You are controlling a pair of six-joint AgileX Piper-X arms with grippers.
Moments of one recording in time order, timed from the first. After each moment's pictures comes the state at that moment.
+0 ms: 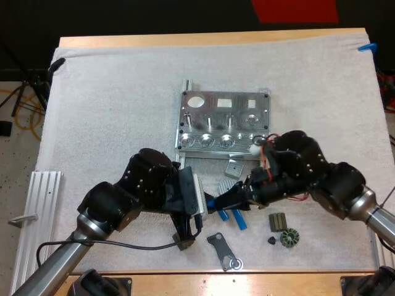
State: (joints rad) left arm -0.63 0.99 -0.84 0.87 0.60 -1.30; right arm 0.74 1.20 -0.91 0.58 -0.82 -1.23
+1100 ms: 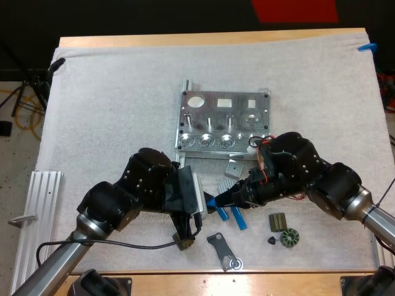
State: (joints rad) left arm -0.63 0.99 -0.84 0.87 0.61 -1.30; right arm 0.75 1.21 -0.91 0.57 -0.75 -1.27
